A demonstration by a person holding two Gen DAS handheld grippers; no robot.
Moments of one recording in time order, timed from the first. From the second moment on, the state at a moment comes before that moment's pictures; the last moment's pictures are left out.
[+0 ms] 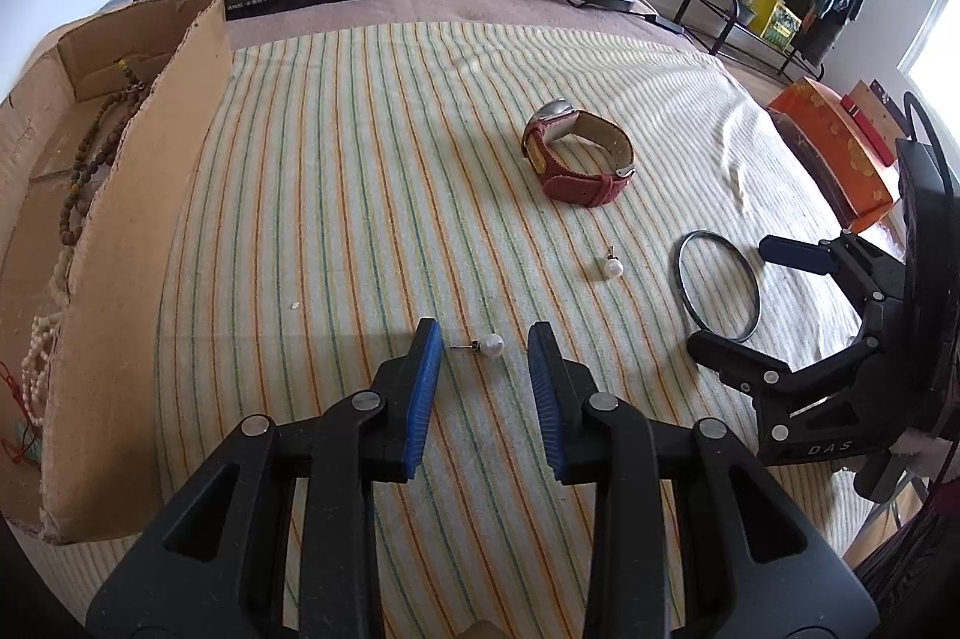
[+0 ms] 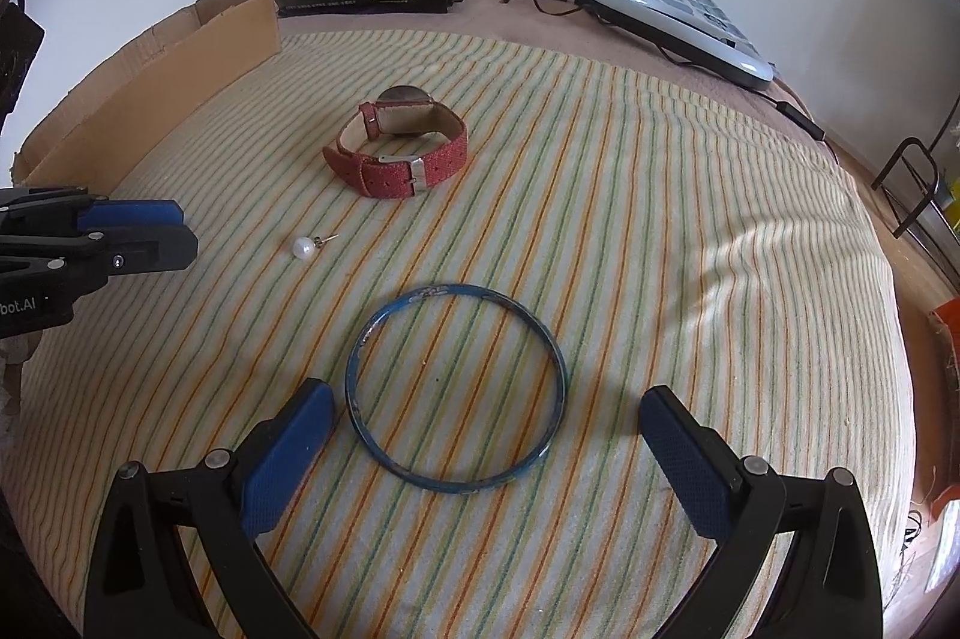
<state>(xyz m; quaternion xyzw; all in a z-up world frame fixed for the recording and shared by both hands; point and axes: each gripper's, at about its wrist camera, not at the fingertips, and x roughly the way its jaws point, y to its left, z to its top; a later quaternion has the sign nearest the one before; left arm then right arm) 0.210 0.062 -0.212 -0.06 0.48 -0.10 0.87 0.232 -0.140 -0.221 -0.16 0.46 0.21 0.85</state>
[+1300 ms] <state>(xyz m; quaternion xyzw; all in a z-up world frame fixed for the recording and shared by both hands) 0.193 0.062 -0.175 -0.06 0.44 -0.09 0.89 0.225 -0.132 -0.175 -0.13 0.44 0.23 0.86</state>
